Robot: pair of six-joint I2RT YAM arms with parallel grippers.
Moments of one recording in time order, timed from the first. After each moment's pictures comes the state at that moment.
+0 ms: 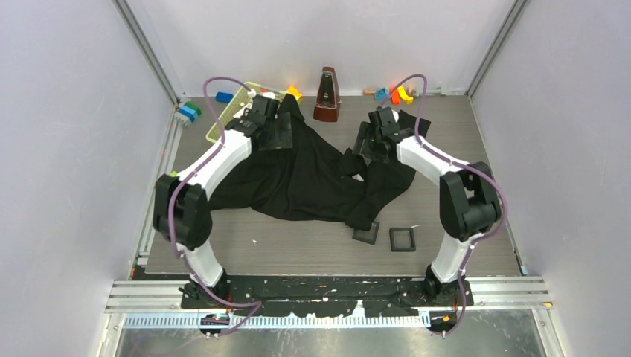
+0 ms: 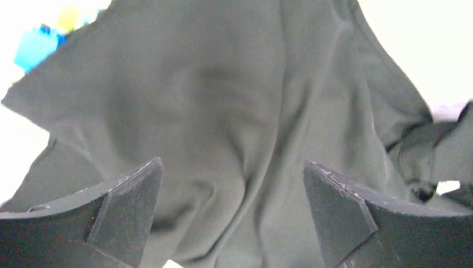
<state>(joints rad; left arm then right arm) -0.39 1.69 1.43 -0.56 -0.23 -0.37 0.37 1.76 1.27 -0.38 0.09 0.58</state>
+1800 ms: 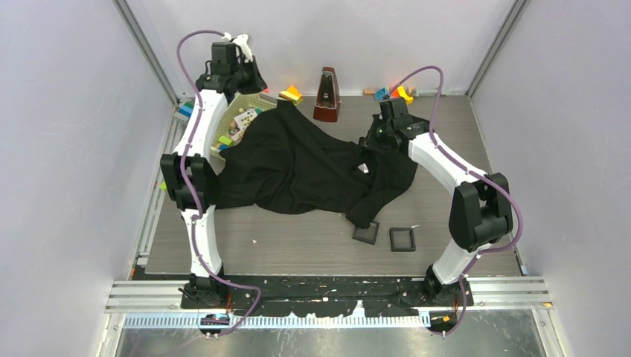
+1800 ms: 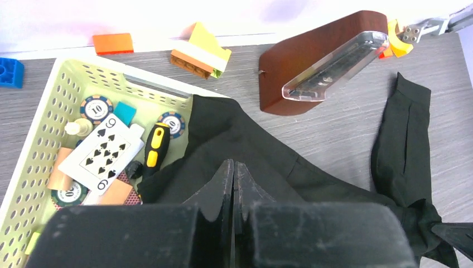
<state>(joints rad) -0.12 2.13 2.18 -0.58 0.29 -0.22 0.33 1.69 1.34 -0.41 -0.05 0.59</state>
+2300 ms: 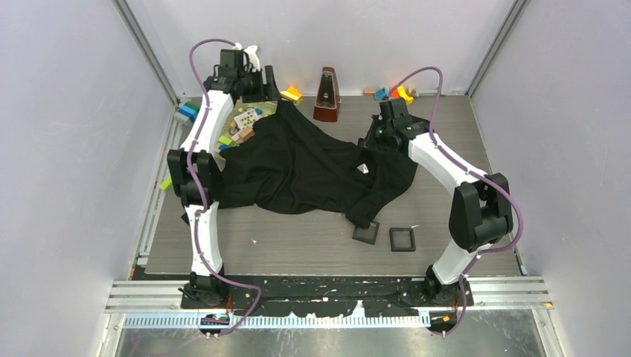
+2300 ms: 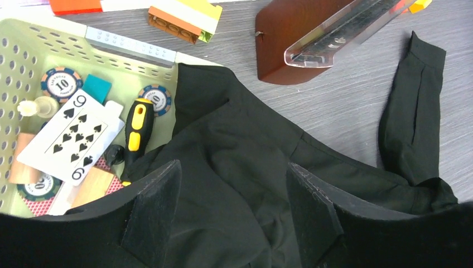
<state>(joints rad) -0.14 2.18 2.20 -0.66 0.34 -0.19 0.33 1.69 1.34 -0.43 -0.07 0.59</state>
